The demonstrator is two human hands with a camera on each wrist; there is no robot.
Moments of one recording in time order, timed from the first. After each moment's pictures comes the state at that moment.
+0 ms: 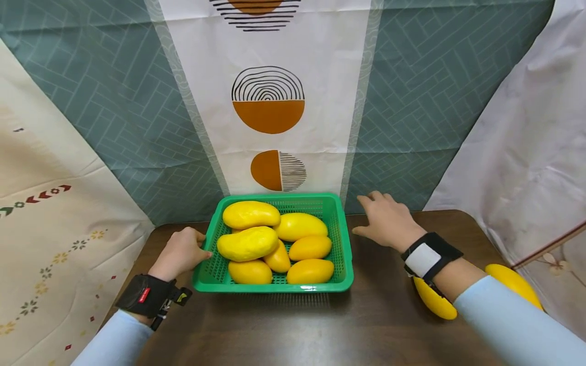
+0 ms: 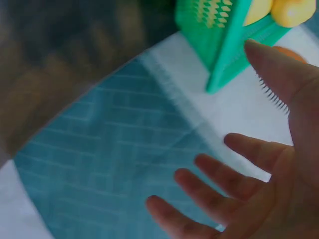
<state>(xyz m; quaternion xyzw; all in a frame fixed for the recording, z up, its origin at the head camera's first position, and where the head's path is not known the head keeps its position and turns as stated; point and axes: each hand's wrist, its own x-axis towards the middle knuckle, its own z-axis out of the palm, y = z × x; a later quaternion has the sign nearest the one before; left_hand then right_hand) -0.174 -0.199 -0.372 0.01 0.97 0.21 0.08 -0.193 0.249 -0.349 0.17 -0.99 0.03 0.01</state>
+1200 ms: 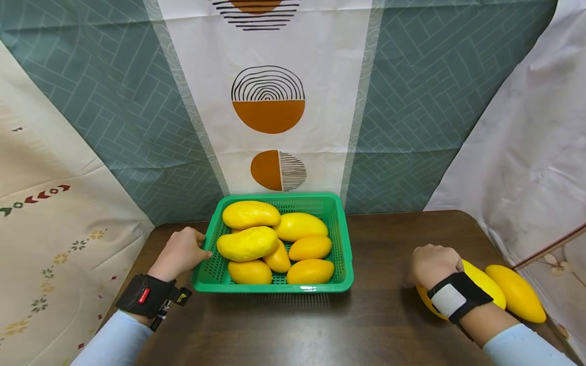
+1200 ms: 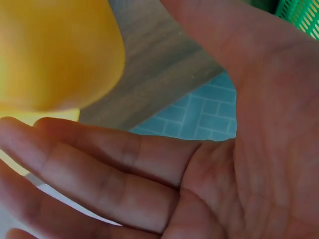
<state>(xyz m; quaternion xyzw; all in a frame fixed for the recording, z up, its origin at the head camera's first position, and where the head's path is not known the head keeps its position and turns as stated) -0.176 -0.199 -0.373 0.01 0.98 0.20 0.07 -0.140 0.308 -0.390 -0.05 -0.97 -0.05 -0.25</state>
